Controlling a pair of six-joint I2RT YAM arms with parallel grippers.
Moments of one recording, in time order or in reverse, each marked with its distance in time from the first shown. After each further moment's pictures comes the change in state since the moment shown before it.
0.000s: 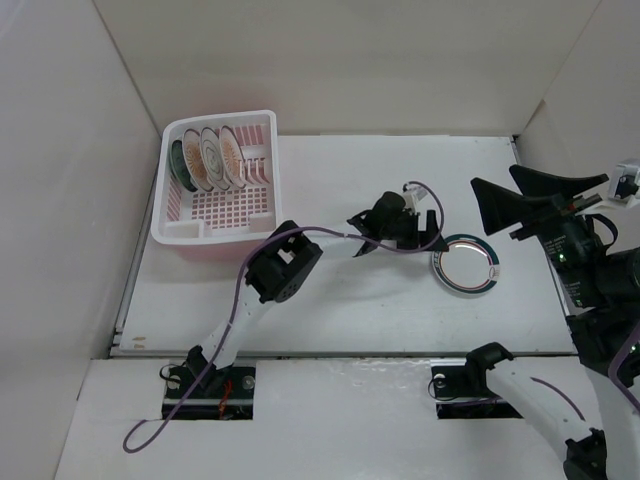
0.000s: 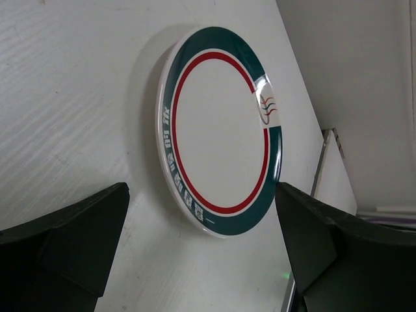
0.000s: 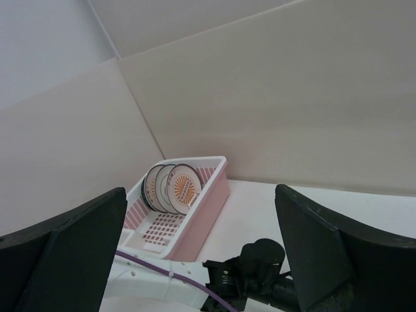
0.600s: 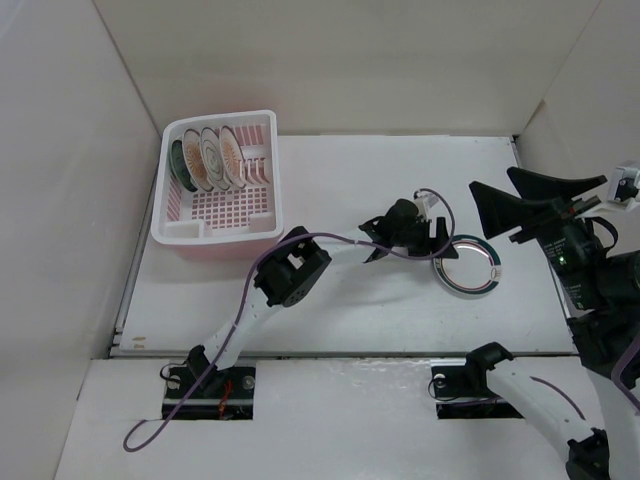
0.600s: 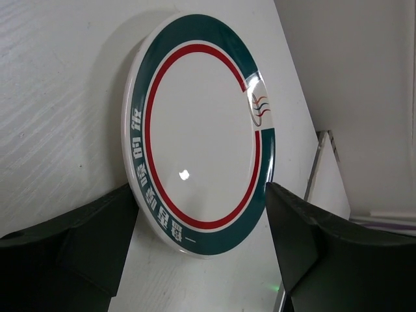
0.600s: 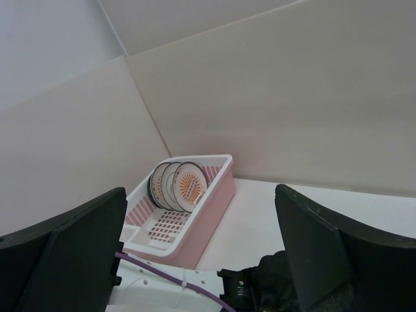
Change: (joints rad) left arm -0.057 0.064 0.091 -0.031 -0.037 -0.048; right arm 0.025 -0.005 -0.005 0.000 -0.002 0.000
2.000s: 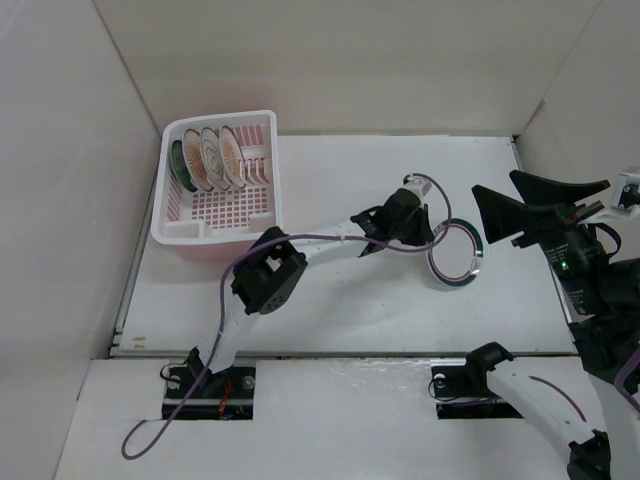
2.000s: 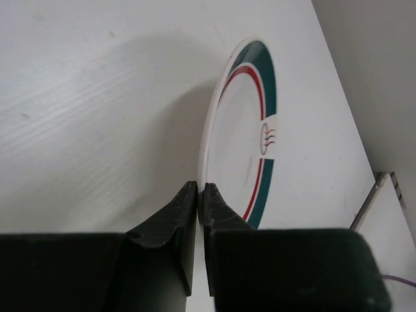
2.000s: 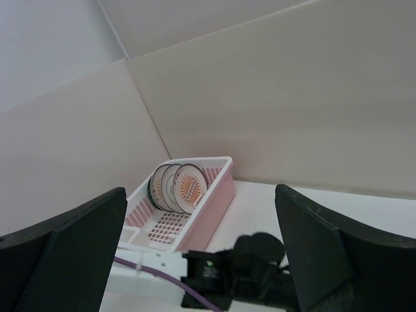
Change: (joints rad) left arm -0.028 -0.203 -0.087 -0.212 -0.327 0.129; right arm 0.012 -0.027 -0.015 0.005 0.011 -0.005
